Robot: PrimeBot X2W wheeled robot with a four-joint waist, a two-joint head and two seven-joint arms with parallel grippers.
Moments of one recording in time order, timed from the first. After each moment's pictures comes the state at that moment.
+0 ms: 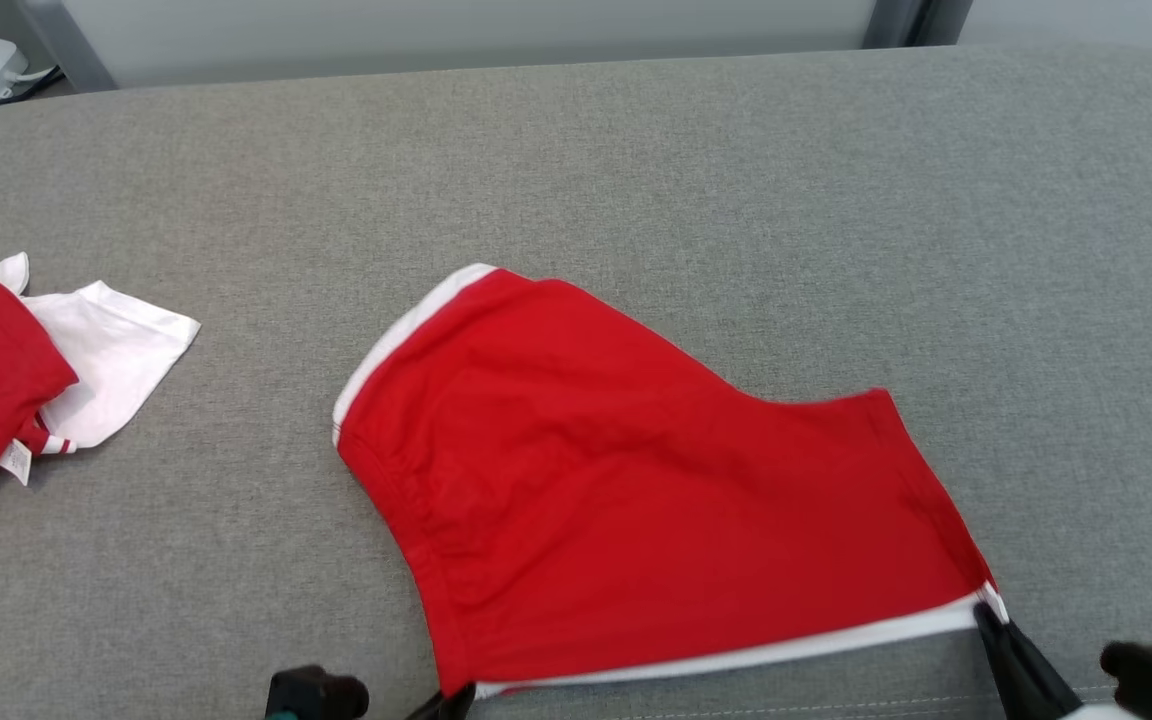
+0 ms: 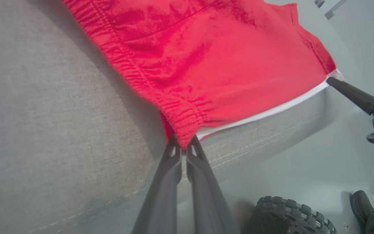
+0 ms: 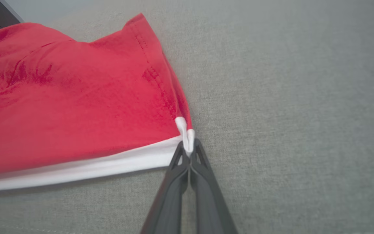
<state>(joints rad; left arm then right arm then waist) 0.02 0.44 -0.68 -0.01 -0.77 0.14 0.05 -0.02 -0.27 0.26 0.45 0.55 0.13 -0.25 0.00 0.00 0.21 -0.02</state>
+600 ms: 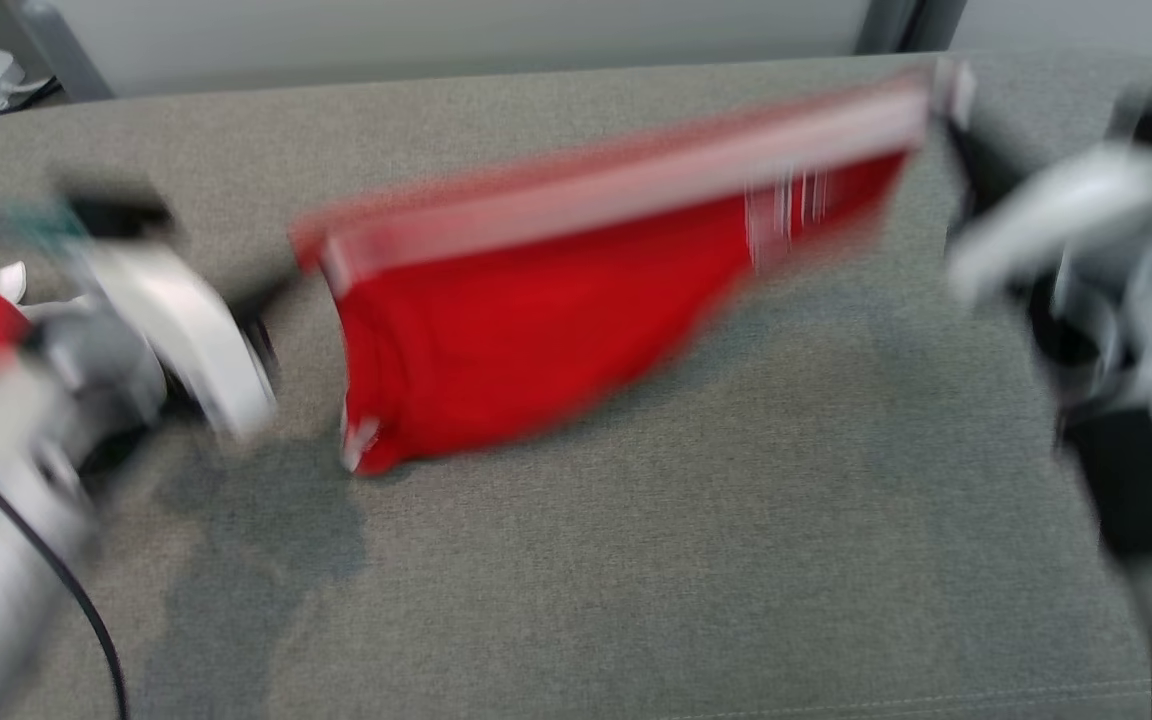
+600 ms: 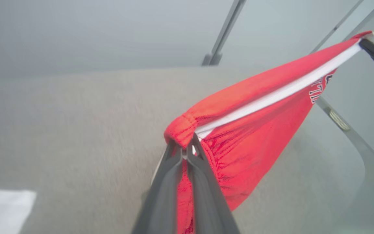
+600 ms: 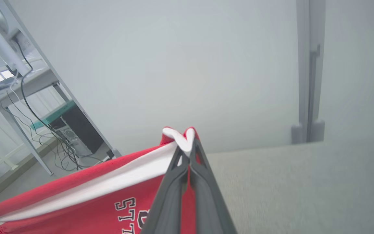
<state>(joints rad) -0.57 0.51 -0.53 0.22 -1.02 -0.07 0.39 -0.70 -0.17 0.19 0.49 0.64 0.13 0.10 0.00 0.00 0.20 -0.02</state>
